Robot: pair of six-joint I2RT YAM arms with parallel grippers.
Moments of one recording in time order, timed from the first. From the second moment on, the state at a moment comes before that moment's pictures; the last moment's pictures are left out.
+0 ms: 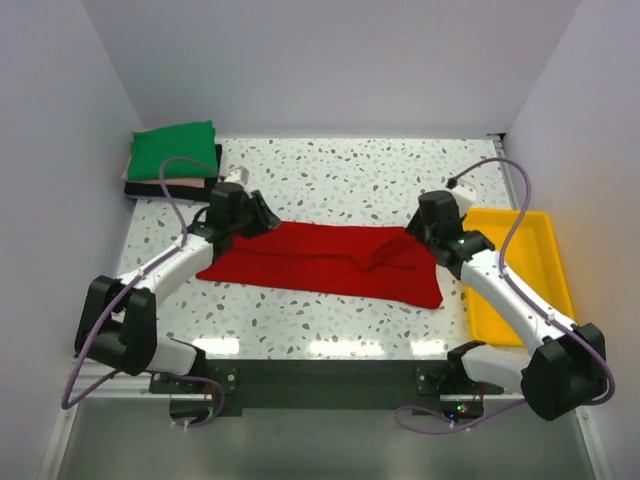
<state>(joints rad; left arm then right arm) -0.24 1.40 0.84 -0.09 0.10 -0.65 0.46 1.16 0.86 -0.43 0.49 0.74</state>
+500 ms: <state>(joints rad) -0.80 1.68 1.01 0.04 0.04 -0.51 0.21 1.47 0.97 -0.44 0.22 0.60</state>
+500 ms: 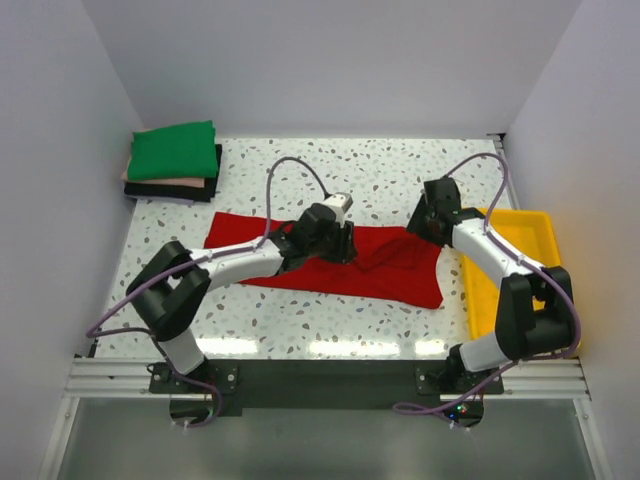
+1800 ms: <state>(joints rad) -0.94 1.94 1.24 -0.06 -0.13 -0.40 0.21 1.47 0.87 -0.34 0.13 0.61</state>
